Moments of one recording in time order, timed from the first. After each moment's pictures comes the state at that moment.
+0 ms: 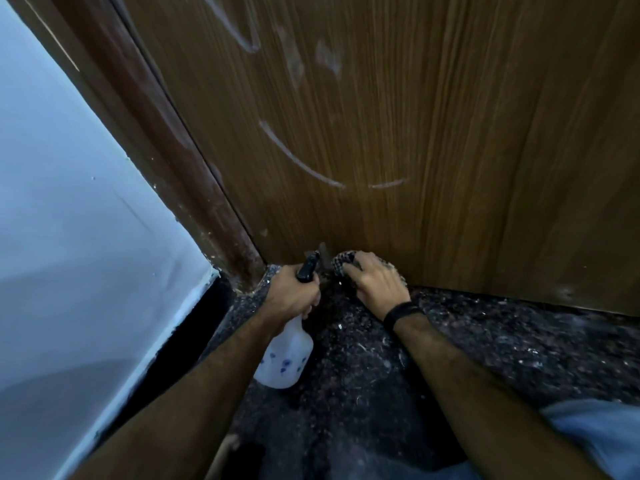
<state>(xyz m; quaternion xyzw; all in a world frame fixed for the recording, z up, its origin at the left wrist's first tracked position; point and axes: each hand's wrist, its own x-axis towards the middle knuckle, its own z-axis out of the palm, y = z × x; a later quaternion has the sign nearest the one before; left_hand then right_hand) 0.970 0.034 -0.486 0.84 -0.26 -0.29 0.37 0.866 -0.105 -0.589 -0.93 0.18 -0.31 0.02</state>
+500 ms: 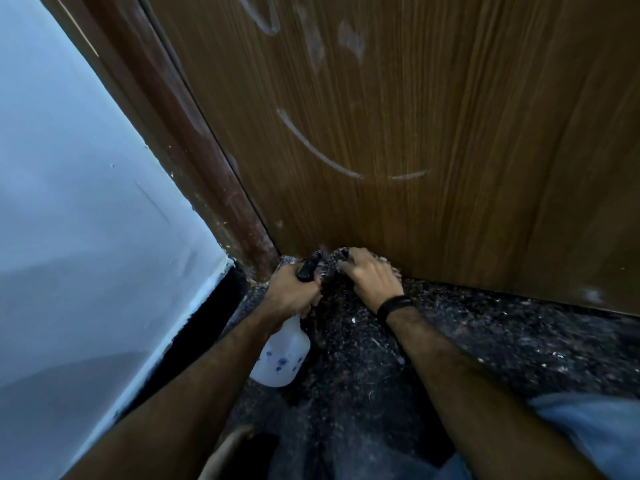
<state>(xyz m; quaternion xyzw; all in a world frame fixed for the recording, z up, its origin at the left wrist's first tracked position) 0.978 0.053 -0.480 0.86 -0.26 -0.29 0.33 0.903 -0.094 -0.586 -0.95 0.15 -0.27 0.02</state>
